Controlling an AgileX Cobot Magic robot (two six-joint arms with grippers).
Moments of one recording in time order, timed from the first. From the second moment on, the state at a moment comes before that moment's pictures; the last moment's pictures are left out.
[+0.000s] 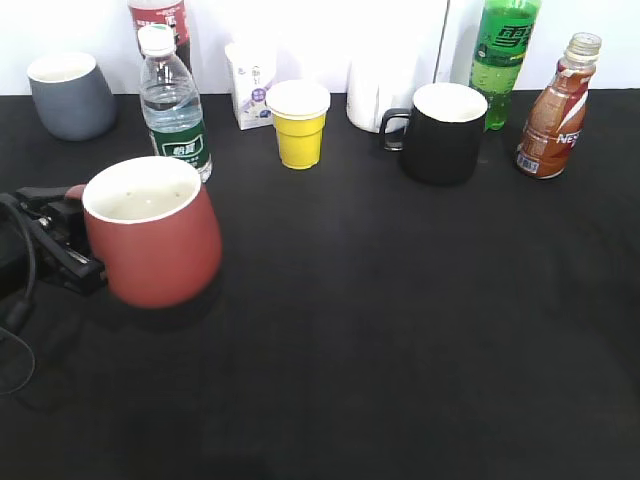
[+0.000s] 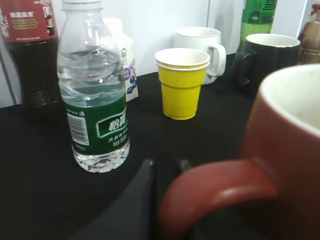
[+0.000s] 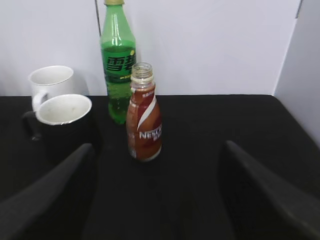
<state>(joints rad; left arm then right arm) -0.18 1.62 -0.28 0.47 -1.16 -0.14 0.04 0.71 -0.36 0.03 -0.13 -0.01</state>
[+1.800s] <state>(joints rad) -0.18 1.62 -0.28 0.48 -1.16 -0.14 0.04 2.05 -0.75 -0.09 -1.17 0.04</state>
